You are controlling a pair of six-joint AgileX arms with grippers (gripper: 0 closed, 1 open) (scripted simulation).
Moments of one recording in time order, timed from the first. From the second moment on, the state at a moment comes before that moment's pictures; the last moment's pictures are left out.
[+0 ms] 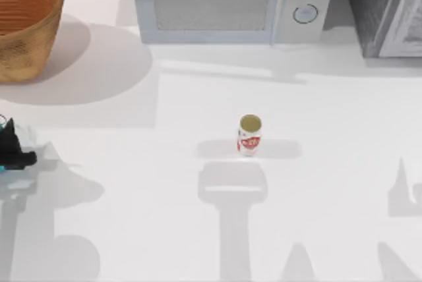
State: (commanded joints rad) left arm 0.22 2.00 0.28 1.41 0.25 0.09; right arm 0.00 0.00 0.00 0.00 0.00 0.00
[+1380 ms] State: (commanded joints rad) left arm 0.32 1.65 1.20 0.16 0.26 0.09; right arm 0.00 0.00 0.00 0.00 0.00 0.00
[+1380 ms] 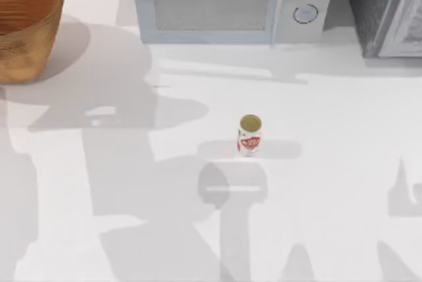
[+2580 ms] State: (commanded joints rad) left arm 0.21 1.87 1.42 0.11 0.23 0.07; right arm 0.00 0.00 0.00 0.00 0.00 0.00
